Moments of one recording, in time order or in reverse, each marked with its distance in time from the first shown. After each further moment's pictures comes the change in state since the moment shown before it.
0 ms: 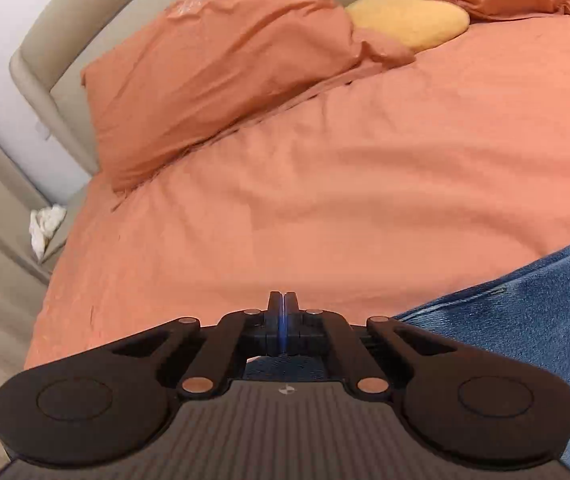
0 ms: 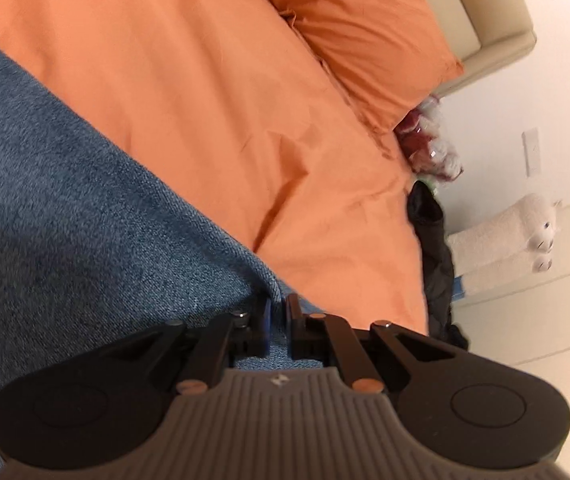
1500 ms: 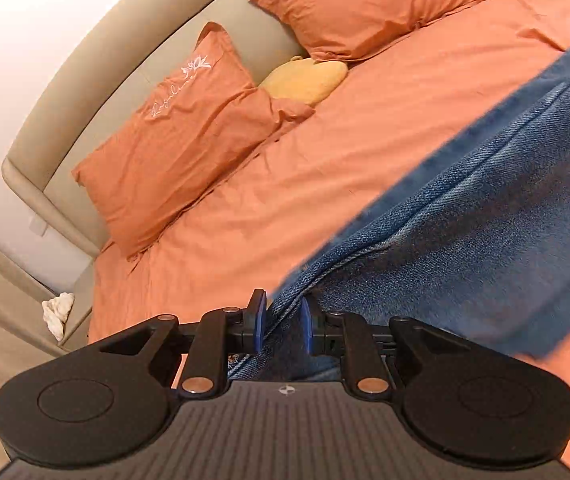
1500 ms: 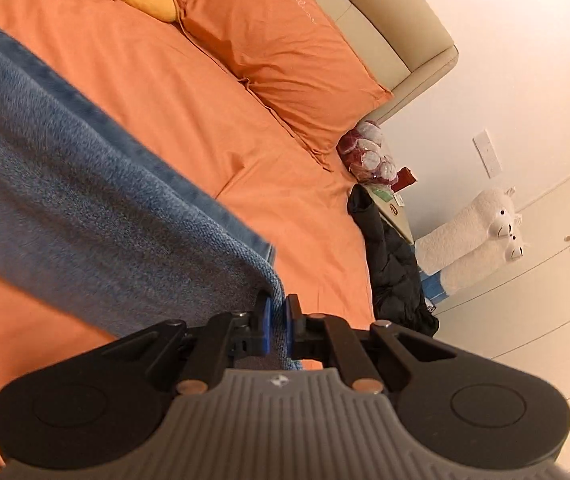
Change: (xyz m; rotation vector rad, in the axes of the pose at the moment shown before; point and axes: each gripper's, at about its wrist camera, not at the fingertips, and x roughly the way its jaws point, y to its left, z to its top) left arm -0.195 0.023 -0.047 0.269 -0.170 -0.072; right arm -0.217 -0.081 -0.138 0.058 -0.180 -0.014
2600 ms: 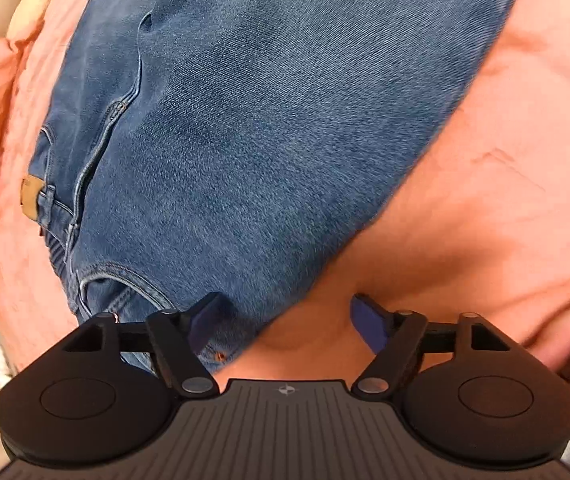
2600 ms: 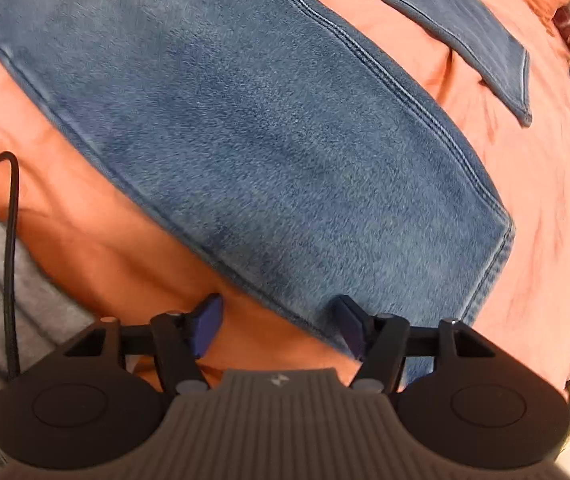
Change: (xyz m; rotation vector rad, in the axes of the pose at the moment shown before) left arm 0.012 -0.141 -0.200 0.615 0.343 -0.335; right arm -0.007 0.100 -0.204 -0.147 0.339 0.593
